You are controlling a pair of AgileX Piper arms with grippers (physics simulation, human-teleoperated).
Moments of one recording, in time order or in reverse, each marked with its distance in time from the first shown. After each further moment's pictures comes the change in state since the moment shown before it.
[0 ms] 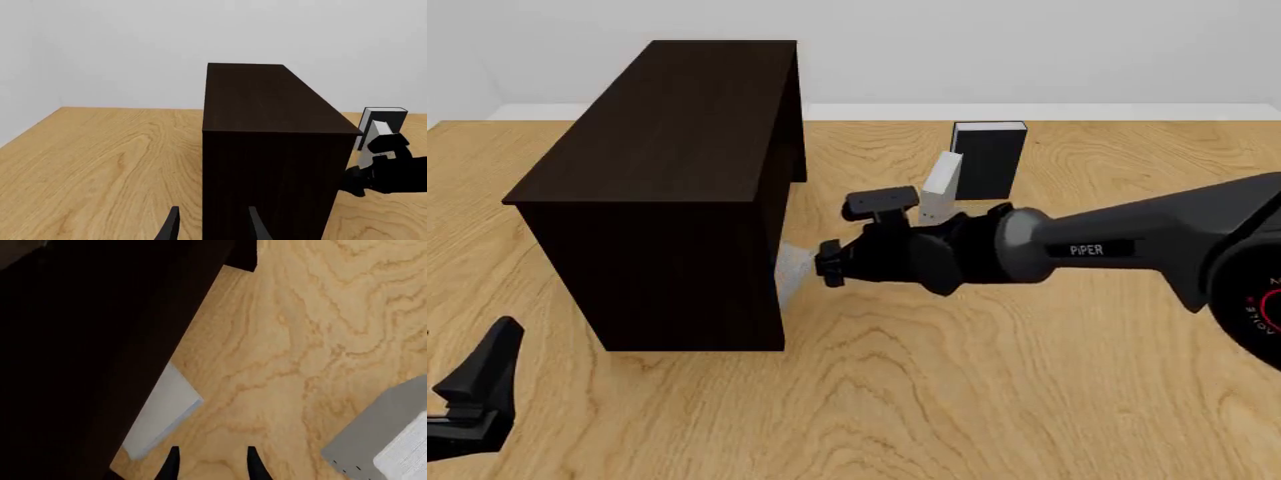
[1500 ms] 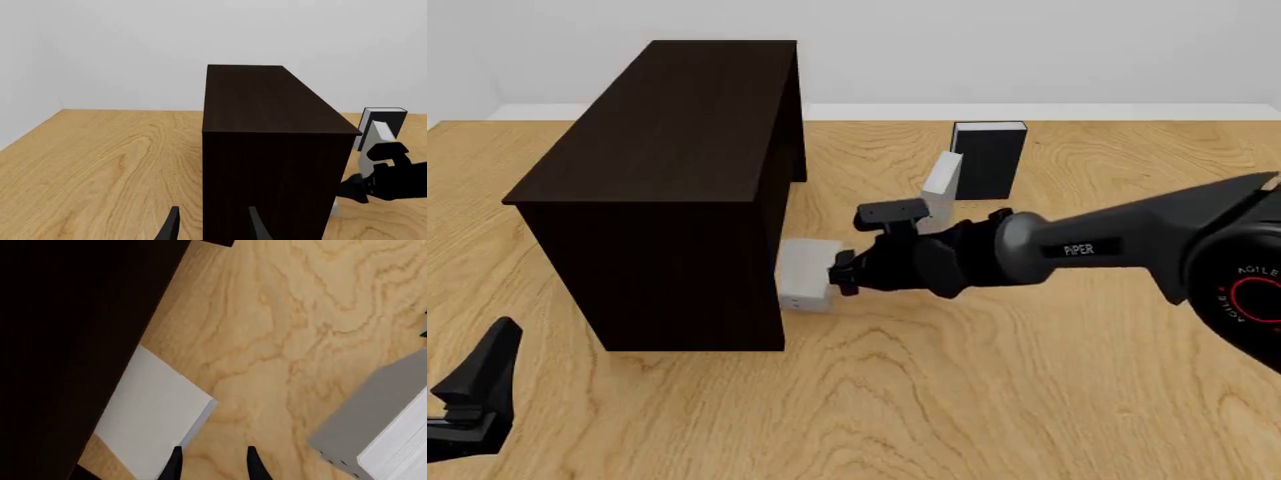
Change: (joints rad) left arm -0.001 -0.016 0.000 0.009 0.006; right arm -0.033 0.037 0.006 0.033 0.008
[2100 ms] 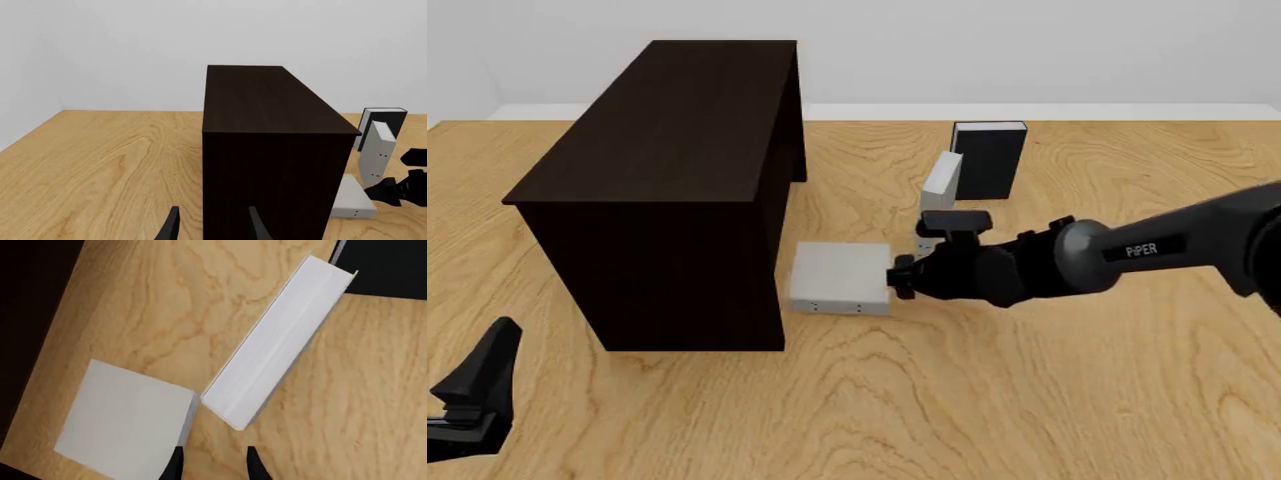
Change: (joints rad) left arm 0.000 -0.001 0.000 -0.001 0.002; right arm -0.135 -0.073 0.184 -0.083 -0.072
